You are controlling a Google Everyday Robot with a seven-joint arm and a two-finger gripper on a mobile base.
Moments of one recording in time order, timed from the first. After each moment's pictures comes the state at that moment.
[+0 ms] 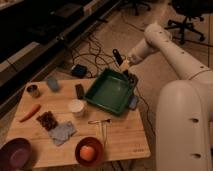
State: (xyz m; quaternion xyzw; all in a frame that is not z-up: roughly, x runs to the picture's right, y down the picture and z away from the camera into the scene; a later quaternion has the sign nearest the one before) arm 0.104 -0.119 0.815 -0.34 -0.18 0.40 0.83
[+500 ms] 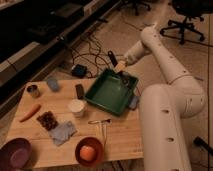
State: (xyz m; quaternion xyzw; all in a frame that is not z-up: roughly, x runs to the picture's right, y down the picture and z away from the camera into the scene) arm 0.074 -0.115 0.844 -0.39 -0.21 0.38 0.82
